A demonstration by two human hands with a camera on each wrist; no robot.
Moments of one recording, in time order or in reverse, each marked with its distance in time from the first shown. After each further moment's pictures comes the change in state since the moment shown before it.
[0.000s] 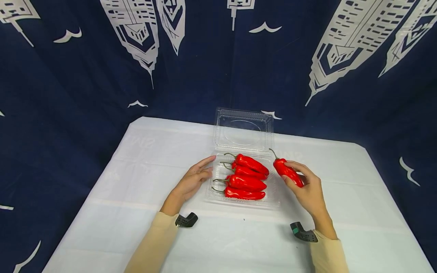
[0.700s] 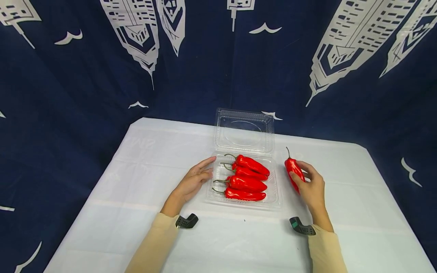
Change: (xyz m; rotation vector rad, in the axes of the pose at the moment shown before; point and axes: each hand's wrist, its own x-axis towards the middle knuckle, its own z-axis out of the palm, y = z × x) left_hand 0.000 0.000 0.001 -0.006 0.005 -0.001; right_hand 0.010 0.046 0.005 -0.093 0.102 0.400
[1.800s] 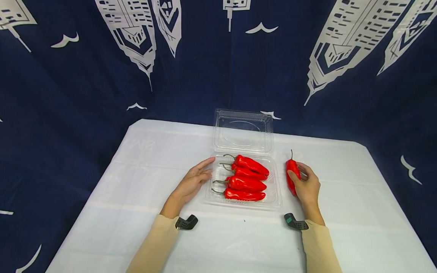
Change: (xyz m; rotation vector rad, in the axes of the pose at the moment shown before) left_hand 0.000 -0.001 -0.001 0.020 -0.023 0.021; right_hand 0.011 0.024 0.020 0.042 0.072 0.133
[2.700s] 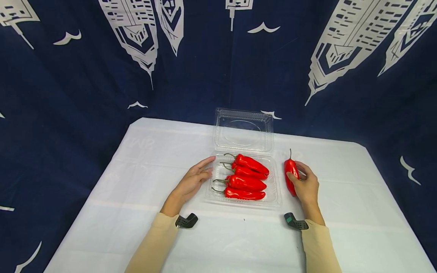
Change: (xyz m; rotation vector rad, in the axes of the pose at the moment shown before) left_hand -0.001 0.000 0.000 -0.010 0.002 -0.002; right_hand -0.002 -0.006 -0.002 0.004 -0.052 0.003
